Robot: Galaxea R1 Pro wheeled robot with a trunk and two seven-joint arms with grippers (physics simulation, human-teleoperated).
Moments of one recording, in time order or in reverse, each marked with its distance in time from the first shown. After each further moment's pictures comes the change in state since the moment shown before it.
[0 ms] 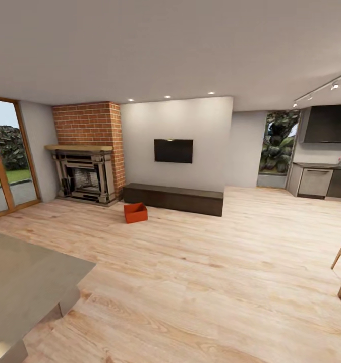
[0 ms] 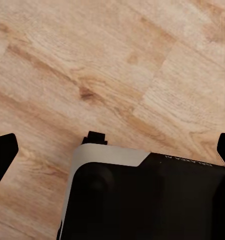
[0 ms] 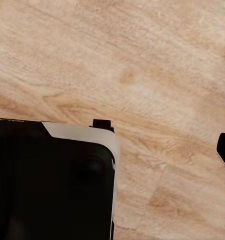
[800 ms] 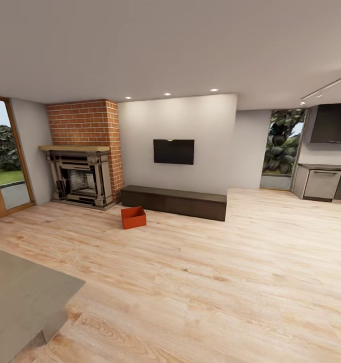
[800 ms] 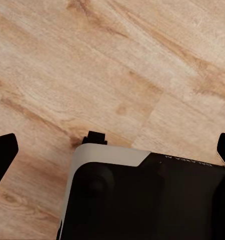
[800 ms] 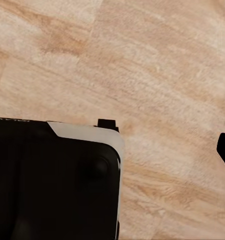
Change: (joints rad) left arm 0.000 0.000 0.000 0.000 0.001 0.000 0.000; right arm 0.000 0.010 -0.004 0.000 -0.001 0.001 0.001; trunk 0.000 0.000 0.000
